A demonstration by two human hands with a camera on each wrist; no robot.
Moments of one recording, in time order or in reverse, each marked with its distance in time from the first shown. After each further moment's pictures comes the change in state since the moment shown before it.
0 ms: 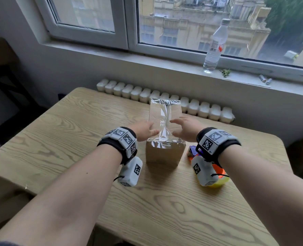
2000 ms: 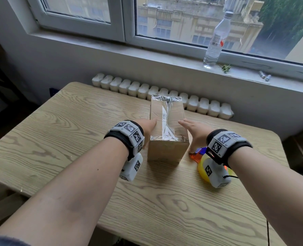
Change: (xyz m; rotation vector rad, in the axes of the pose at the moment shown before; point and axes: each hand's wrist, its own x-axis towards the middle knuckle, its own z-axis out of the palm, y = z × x) left_hand 0.018 -0.008 -0.008 0.232 -0.127 0.040; right_hand 0.001 0.016 0.009 -0.163 -0.205 0.061
